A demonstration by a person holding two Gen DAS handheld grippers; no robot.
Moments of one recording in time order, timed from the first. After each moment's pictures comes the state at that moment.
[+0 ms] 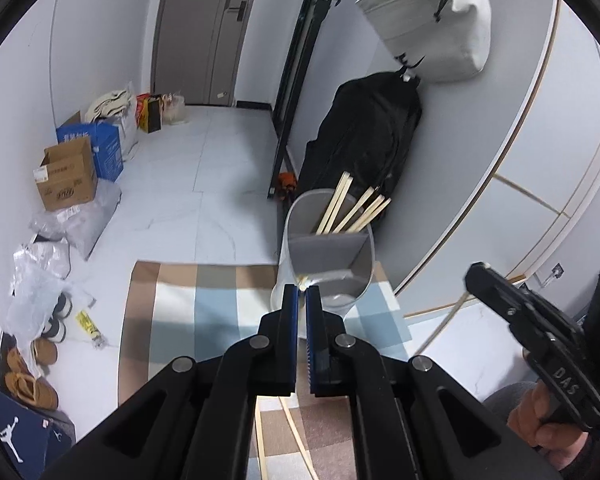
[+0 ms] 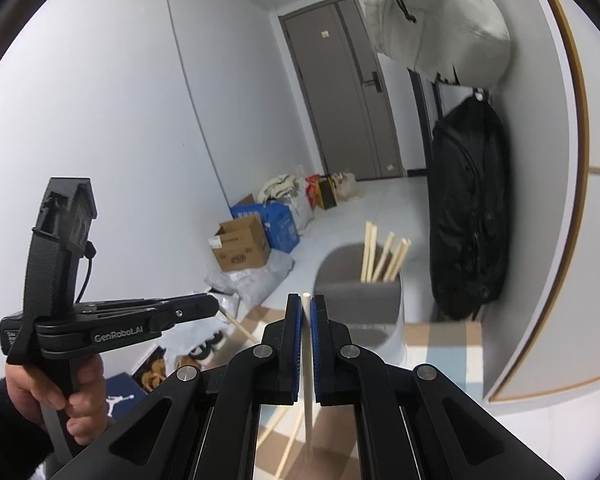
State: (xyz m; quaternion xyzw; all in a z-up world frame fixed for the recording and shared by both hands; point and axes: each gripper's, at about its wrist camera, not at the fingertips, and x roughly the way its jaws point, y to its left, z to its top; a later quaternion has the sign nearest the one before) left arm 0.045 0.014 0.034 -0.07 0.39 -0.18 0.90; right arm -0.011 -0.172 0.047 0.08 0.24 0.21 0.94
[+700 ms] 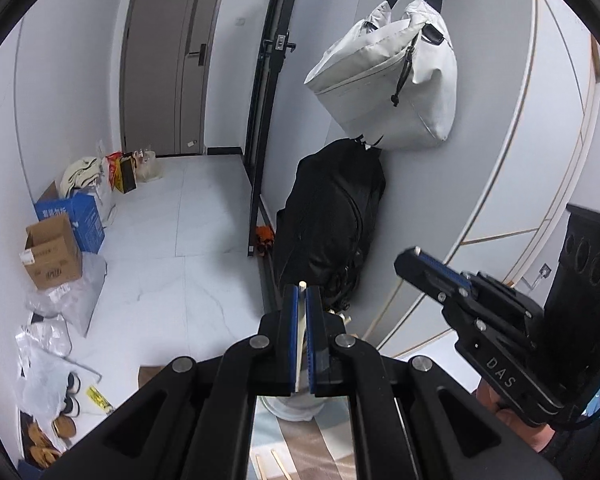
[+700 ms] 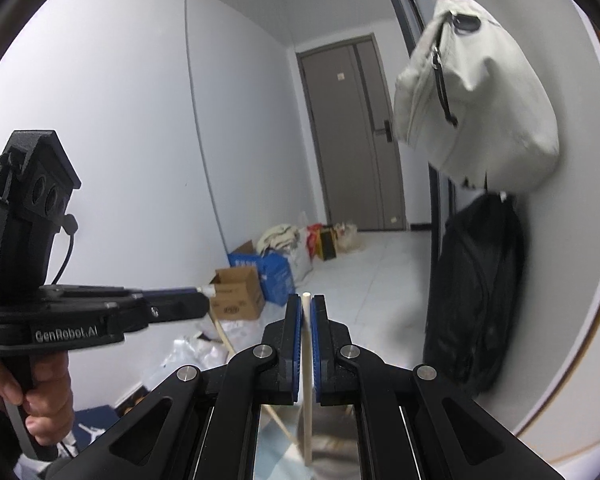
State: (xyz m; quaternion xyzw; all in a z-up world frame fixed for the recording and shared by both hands) left arm 0.097 -0.005 0.118 -0.03 0.33 -0.22 0.92; right arm 0.072 -0.170 0.137 0.05 0.16 0.21 0.96
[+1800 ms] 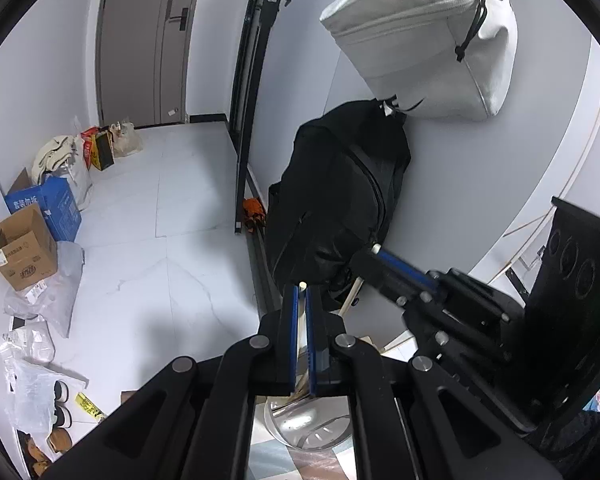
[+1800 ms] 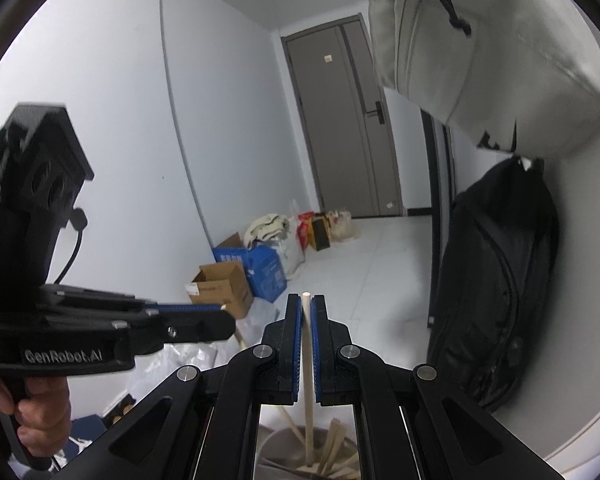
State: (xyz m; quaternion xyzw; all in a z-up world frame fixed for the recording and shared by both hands) left arm 0.173 -0.018 0.085 -0.02 0.39 -0.25 0.89; right arm 0.162 -0.163 0.083 0.07 0.20 0.21 0.96
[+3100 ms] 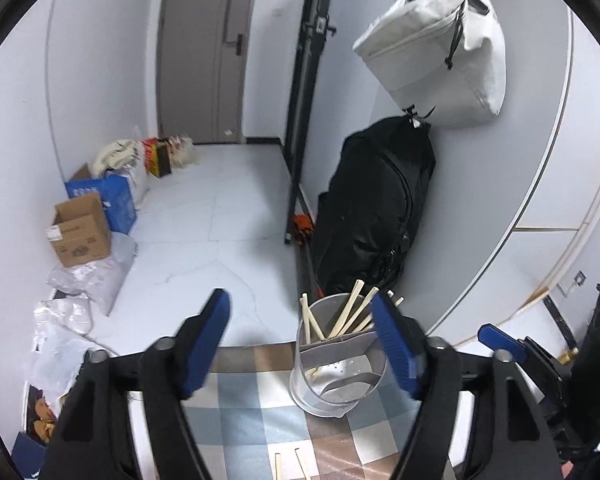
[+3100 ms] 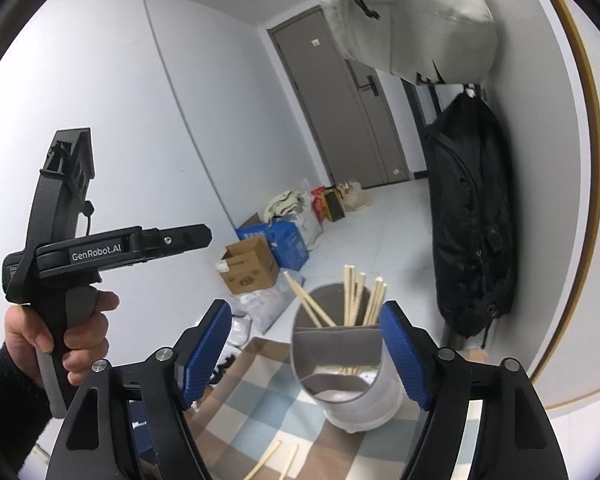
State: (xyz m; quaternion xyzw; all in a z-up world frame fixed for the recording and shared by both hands) left arm 0.084 -0.003 0.088 -0.03 0.33 -0.14 0.93; right arm 0.031 -0.209 0.052 0.12 0.23 0.23 0.94
